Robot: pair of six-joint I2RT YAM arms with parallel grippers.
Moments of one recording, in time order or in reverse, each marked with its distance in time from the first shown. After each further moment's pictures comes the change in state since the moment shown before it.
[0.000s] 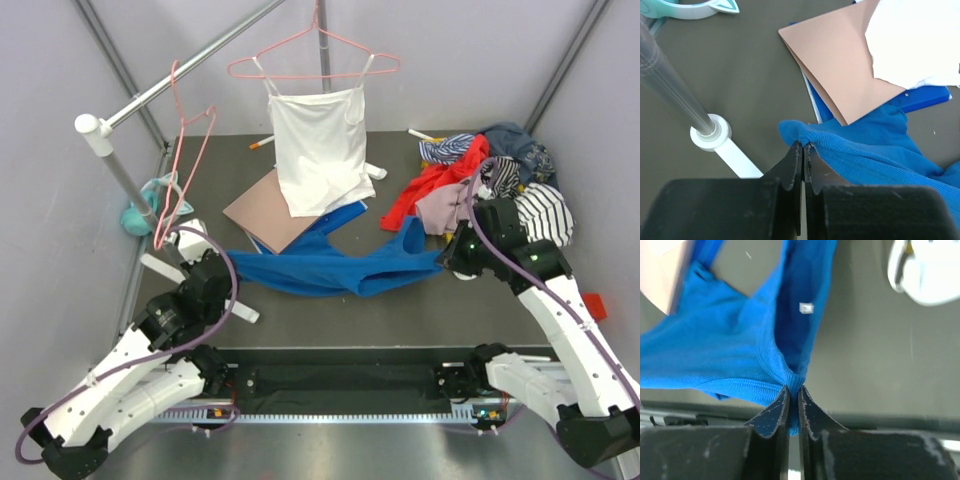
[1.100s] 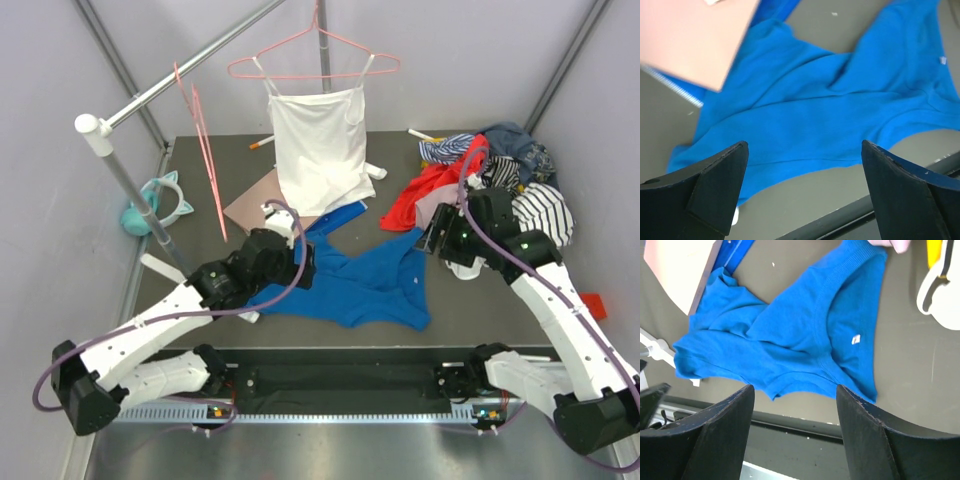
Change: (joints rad) left arm -0.077 0.353 0.084 0.212 0.571 0.304; right arm 0.003 0.056 0.015 0.070 -0.061 -0.017
